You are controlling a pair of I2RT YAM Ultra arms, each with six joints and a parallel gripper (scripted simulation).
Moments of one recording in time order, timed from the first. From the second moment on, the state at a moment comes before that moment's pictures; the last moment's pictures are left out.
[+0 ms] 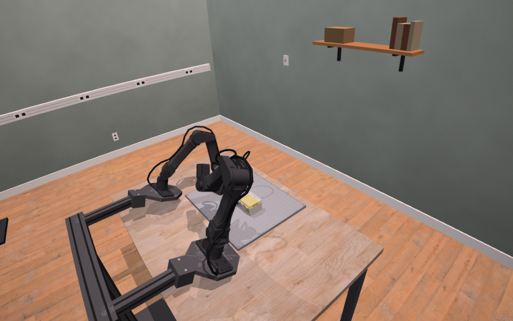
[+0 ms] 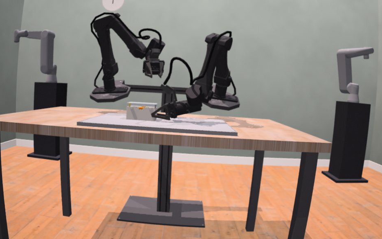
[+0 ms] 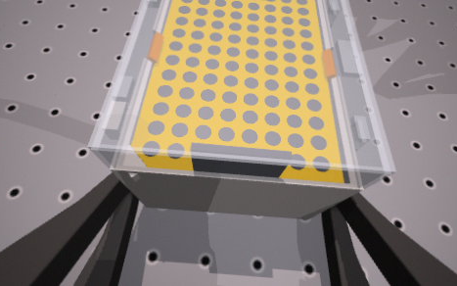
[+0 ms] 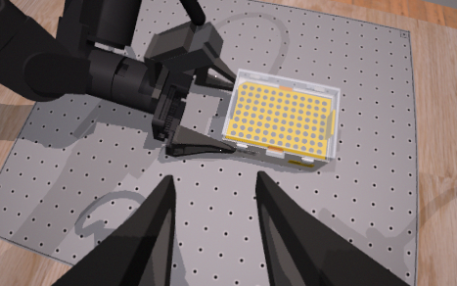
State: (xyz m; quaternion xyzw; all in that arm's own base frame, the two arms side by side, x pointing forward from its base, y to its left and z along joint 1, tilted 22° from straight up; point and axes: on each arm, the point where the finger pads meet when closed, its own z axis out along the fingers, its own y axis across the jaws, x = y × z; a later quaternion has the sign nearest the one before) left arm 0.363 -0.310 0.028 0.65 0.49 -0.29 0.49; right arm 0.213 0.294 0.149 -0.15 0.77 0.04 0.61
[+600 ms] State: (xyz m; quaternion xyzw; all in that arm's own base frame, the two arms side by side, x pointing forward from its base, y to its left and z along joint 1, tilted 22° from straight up) left arm 0.363 -0.310 0.028 0.65 0.49 -0.29 0.49; right arm 0.292 0.260 0.069 -0.03 0.76 -0.03 0.65
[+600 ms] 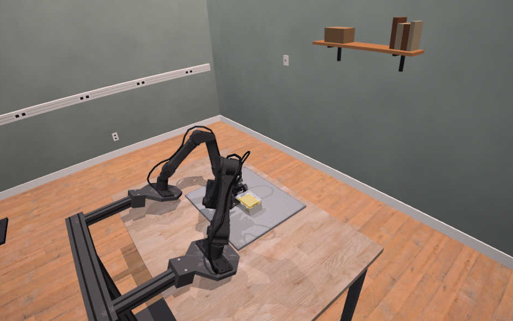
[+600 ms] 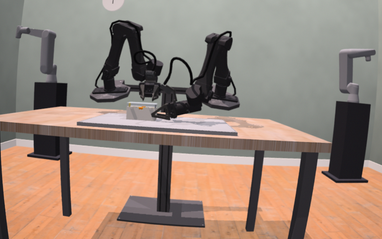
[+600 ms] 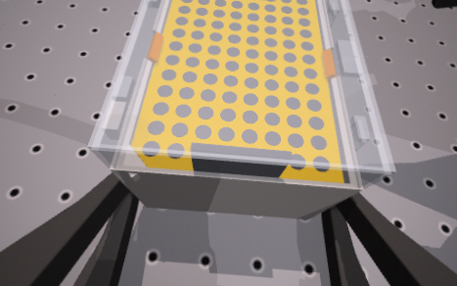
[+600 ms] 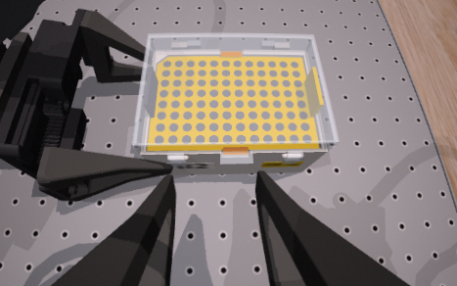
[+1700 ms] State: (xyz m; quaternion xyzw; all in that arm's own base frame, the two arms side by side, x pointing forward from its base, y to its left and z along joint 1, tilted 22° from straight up) left arm 0.363 -0.310 0.028 0.65 0.49 -0.29 0.49; right arm 0.322 0.244 0.052 -0.02 0.74 -0.04 0.67
